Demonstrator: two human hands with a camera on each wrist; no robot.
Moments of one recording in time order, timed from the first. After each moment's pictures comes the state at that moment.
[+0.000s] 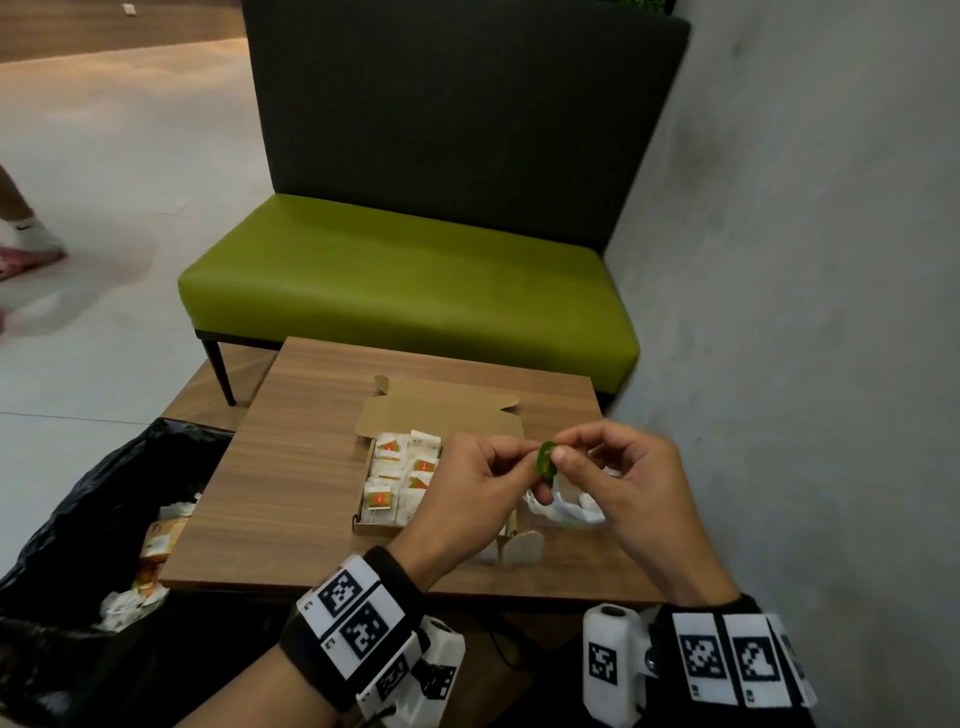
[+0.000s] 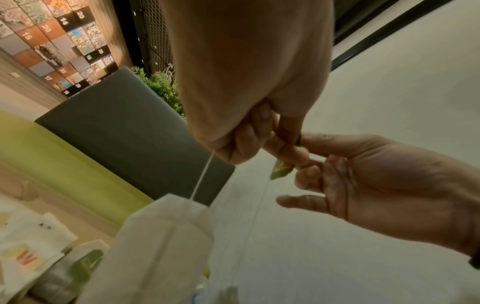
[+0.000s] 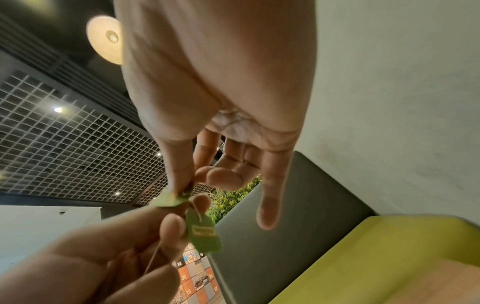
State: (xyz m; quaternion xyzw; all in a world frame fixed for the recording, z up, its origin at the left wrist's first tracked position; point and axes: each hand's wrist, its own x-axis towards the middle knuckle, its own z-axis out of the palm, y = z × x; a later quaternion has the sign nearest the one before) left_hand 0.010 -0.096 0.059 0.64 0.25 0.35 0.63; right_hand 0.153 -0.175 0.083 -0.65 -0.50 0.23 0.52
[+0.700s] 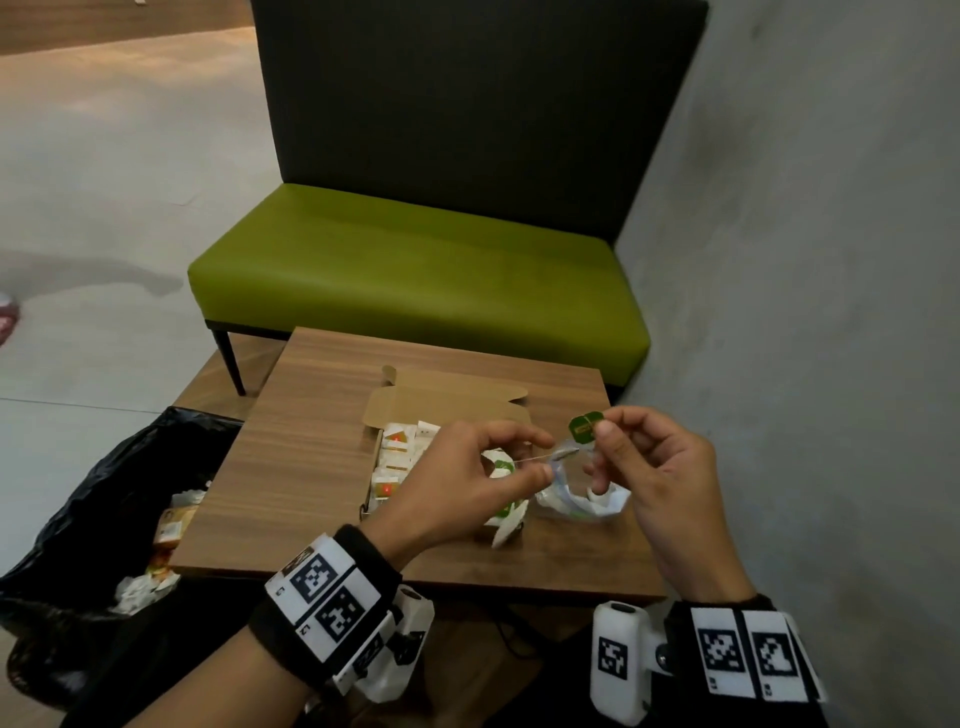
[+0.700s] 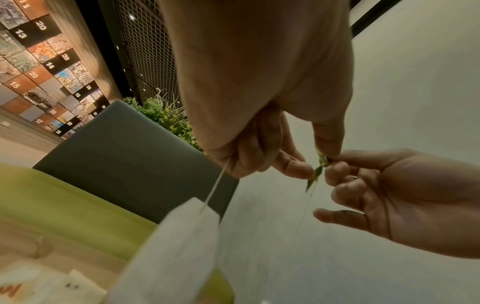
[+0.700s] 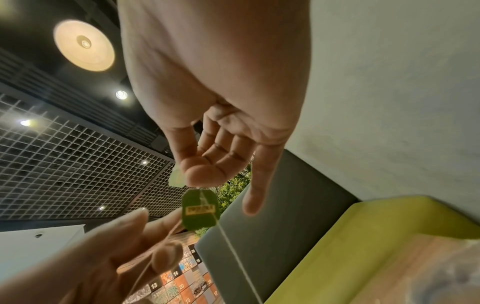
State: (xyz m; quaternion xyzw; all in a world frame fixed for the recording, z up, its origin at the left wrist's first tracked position) left_hand -0.009 -0.079 0.061 0.77 0.27 0.26 0.52; right_hand 0.161 -0.176 0.074 -0.60 -0.42 0.25 0.63
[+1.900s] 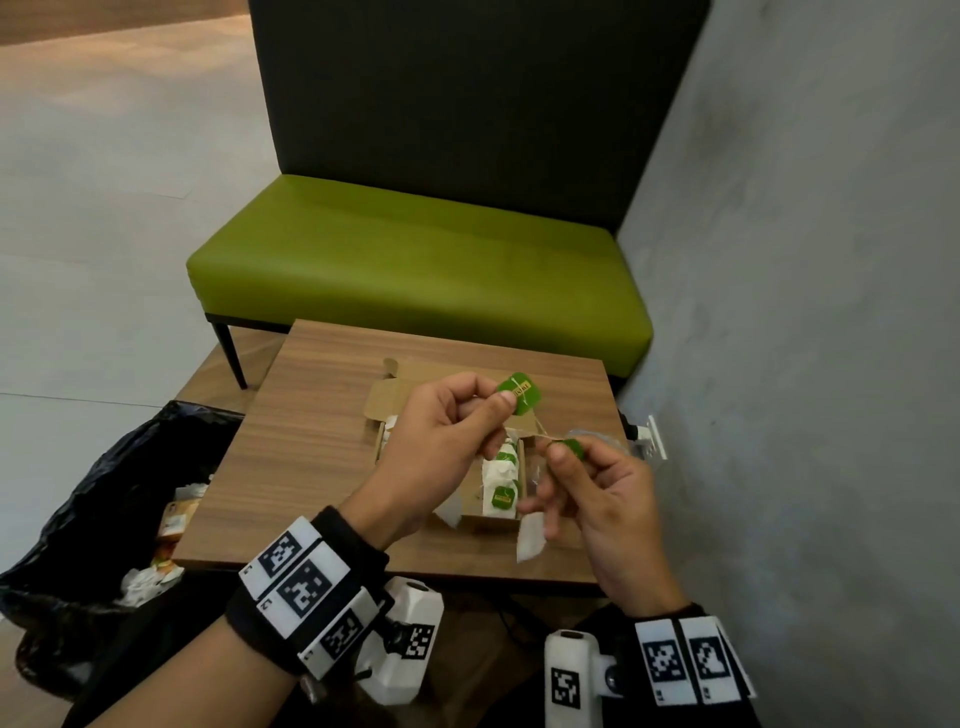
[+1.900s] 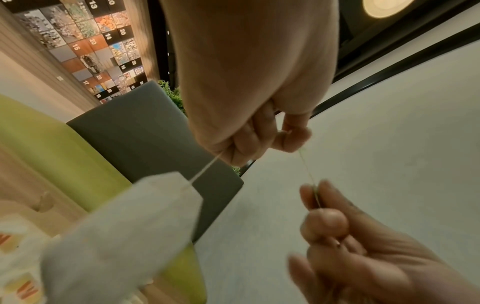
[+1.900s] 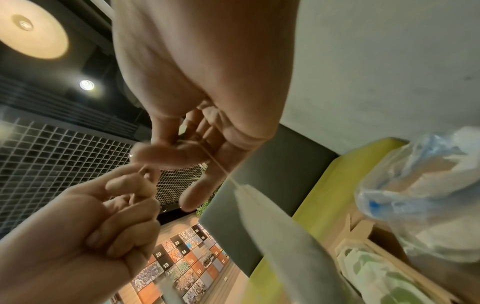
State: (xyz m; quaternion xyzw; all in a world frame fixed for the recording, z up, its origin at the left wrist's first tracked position) left_hand -0.015 -0.077 0.081 0.58 0.25 0.39 0.67; right_hand 0.125 -0.171 0.043 -0.53 -0.37 0.38 0.66
